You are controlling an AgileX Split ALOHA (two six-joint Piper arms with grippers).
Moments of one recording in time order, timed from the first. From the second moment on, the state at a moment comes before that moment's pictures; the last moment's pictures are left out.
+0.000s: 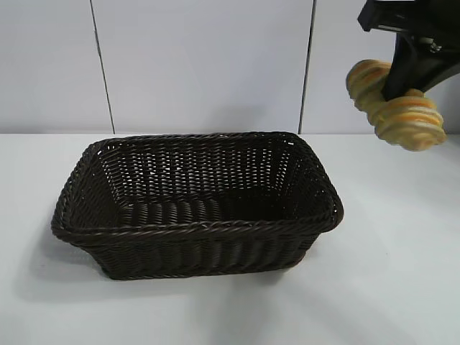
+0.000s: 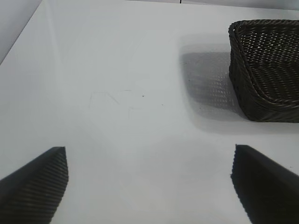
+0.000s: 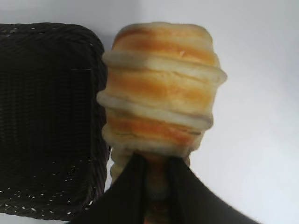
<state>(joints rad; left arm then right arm) 0.08 -0.01 -0.49 -0.07 1.13 0.08 0.18 1.61 -1.32 0.34 0.89 -0.53</state>
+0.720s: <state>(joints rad) 0.08 -0.01 -0.49 -0.07 1.13 0.08 0.55 2.02 -1.69 0.15 0.87 -0.86</state>
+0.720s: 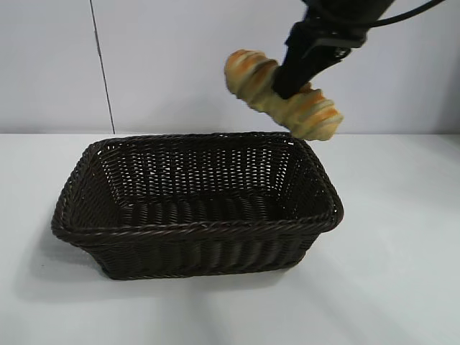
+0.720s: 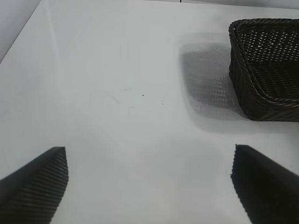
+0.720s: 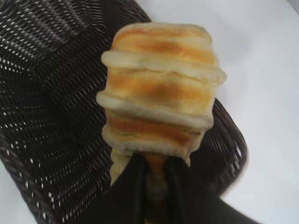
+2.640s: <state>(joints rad) 0.08 -0.01 -0.49 -0.07 1.13 0.08 0.28 2.03 -2.06 0.01 1.15 -0.13</state>
